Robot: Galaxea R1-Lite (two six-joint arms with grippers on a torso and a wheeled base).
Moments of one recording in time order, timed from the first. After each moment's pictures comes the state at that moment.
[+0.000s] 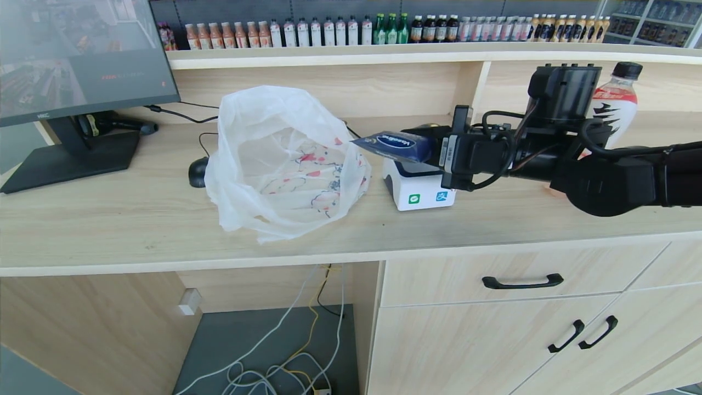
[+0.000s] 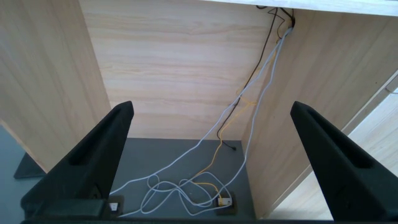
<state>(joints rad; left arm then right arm) 0.00 0.00 0.00 0.00 0.00 -0.01 0.37 1.93 -1.45 -0.46 0.65 -1.39</state>
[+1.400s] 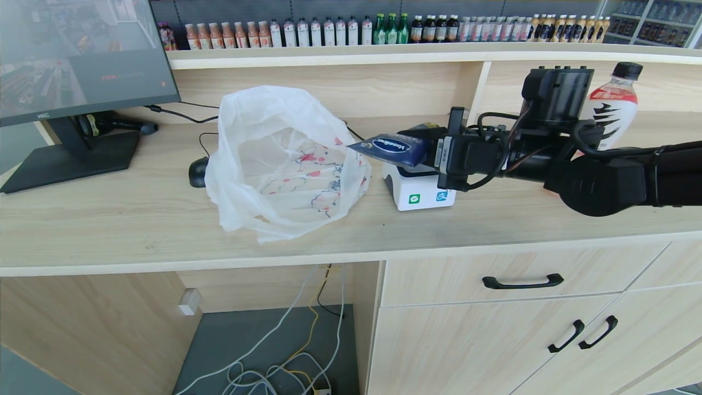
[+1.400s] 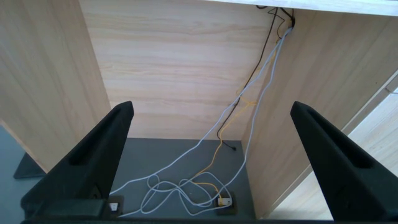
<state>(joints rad) 0.00 0.00 0.00 0.00 0.00 -0.01 0.38 1.95 -1.47 -0.45 0.65 -1.39</state>
